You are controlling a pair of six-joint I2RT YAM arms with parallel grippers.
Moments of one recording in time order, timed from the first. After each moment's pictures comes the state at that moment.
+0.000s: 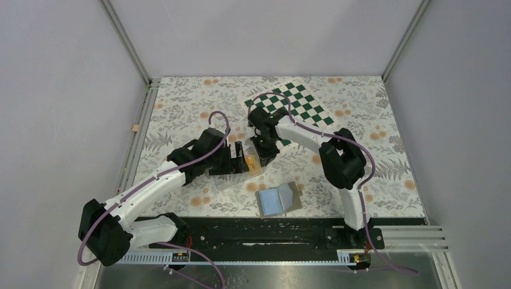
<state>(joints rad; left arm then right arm) -0.66 1.12 0.87 -0.61 0.09 -0.68 0.75 2.11 1.68 -0.94 -0.17 0.35</state>
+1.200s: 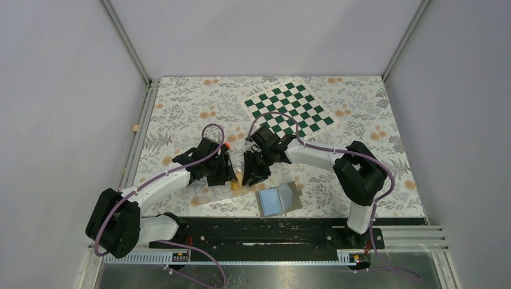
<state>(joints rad) -0.53 1.20 0.67 -0.49 0.15 -0.74 0.86 1.85 1.21 -0.44 -0.51 0.74</state>
